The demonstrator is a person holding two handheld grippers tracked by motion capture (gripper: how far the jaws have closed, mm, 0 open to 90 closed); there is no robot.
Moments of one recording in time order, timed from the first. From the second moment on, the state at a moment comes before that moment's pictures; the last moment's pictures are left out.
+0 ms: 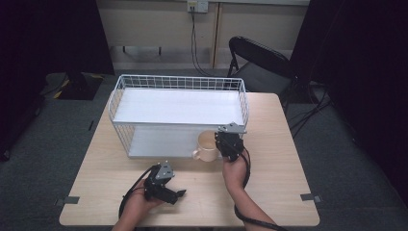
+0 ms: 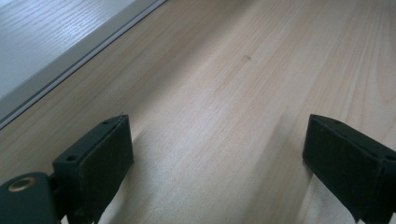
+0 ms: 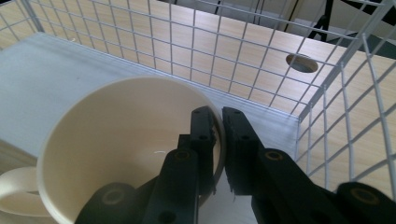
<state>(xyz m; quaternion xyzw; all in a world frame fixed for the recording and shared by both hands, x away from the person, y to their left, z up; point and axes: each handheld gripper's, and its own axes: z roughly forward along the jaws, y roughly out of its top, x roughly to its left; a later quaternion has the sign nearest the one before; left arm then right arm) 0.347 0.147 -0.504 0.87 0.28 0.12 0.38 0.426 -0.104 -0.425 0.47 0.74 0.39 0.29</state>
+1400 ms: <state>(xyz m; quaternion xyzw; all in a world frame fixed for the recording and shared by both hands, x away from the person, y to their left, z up) 0.346 0.147 -0.504 0.87 0.28 0.12 0.38 0.400 -0.115 -0.404 0.45 0.75 0.43 0.21</state>
